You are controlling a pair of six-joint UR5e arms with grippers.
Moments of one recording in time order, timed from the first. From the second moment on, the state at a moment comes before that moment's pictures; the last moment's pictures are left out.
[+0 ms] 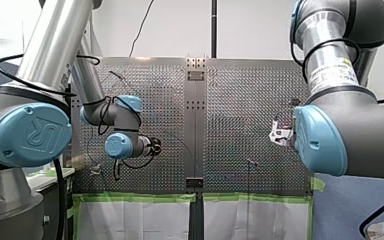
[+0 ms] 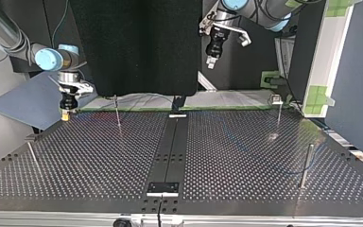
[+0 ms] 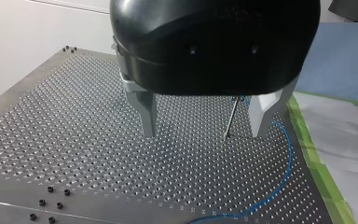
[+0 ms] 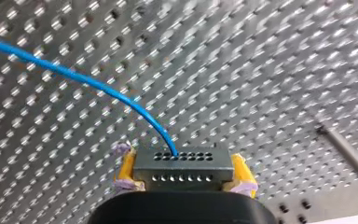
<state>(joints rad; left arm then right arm) -0.46 -1.89 -2.41 -2.11 -1.75 -1.70 1.65 -0.86 1.68 -0.95 1.39 1.71</state>
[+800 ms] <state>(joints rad) -0.46 -1.89 -2.40 -2.11 -1.75 -1.70 1.66 -1.08 1.68 -0.73 1.43 1.70</state>
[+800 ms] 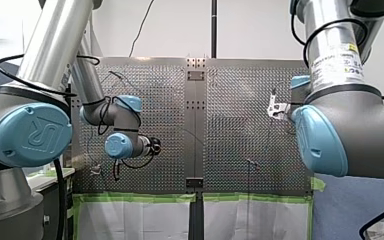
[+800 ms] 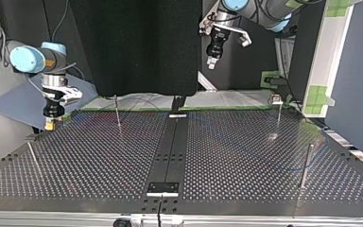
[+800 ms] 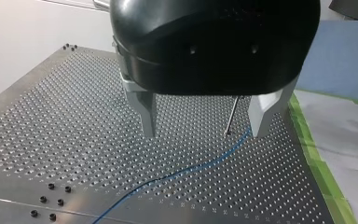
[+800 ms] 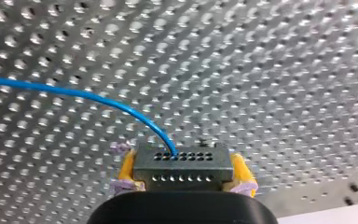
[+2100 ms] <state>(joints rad) -0.44 -1.89 -2.40 -2.15 -1.79 -1.68 1.59 -1.19 1.67 -0.47 1.48 1.59</state>
